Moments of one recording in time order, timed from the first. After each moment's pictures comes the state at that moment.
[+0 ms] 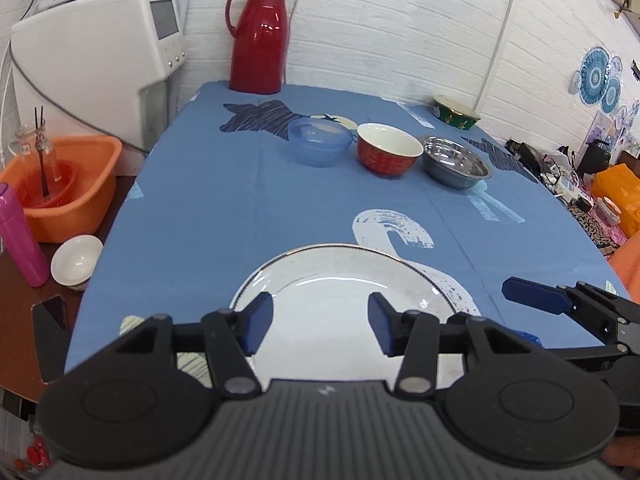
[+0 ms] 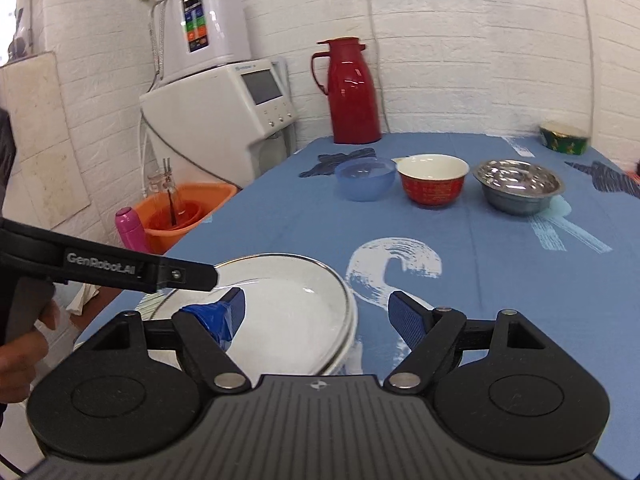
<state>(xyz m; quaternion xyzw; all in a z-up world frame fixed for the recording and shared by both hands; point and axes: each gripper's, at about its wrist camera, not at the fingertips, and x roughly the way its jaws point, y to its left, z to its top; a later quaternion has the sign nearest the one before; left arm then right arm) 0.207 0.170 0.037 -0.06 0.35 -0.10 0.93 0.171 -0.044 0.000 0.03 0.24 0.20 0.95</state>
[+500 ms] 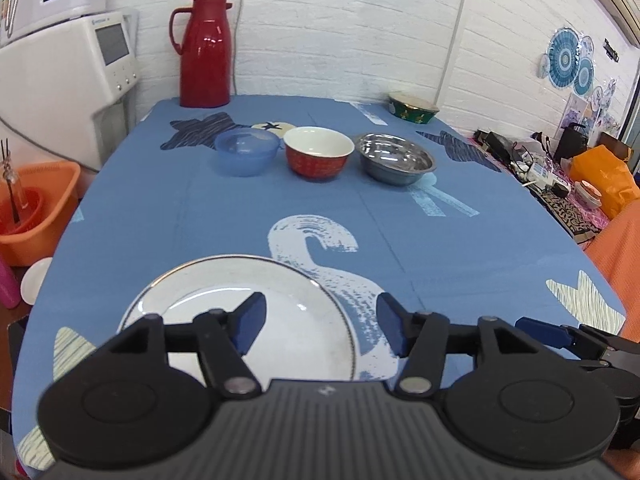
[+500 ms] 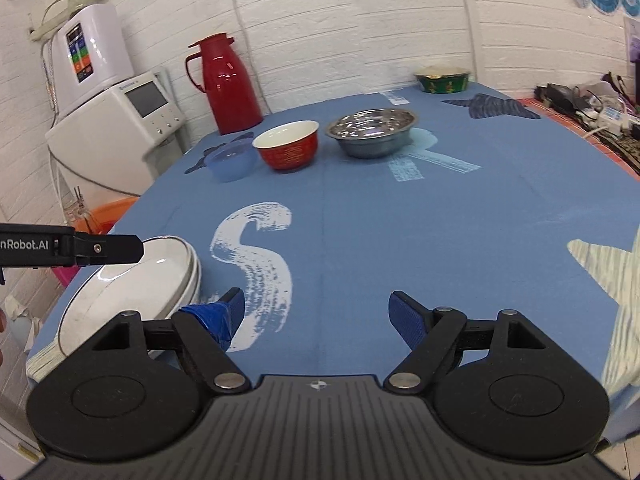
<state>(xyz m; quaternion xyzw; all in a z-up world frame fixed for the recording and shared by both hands) 0.200 0.079 0.046 -0.03 0.34 -0.13 0.93 0.144 -0.133 -0.019 0.11 0.29 0.06 0.95</state>
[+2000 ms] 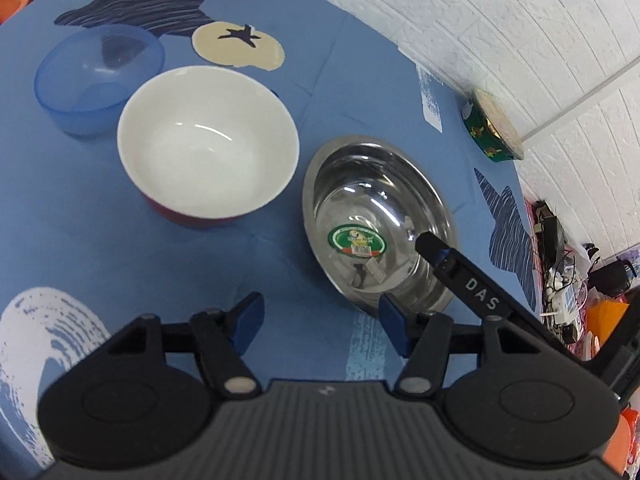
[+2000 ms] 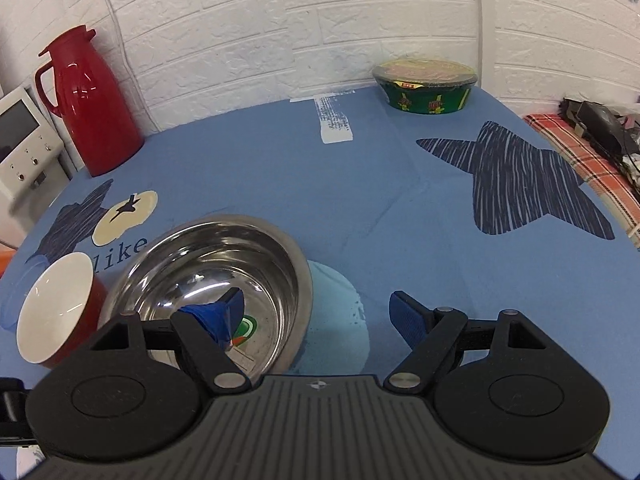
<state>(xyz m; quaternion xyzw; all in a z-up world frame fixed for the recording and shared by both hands) 0.502 -0.044 0.000 -0.29 0.47 -0.02 0.83 0.494 -0.228 -0.013 0.07 0.35 0.05 0.93</state>
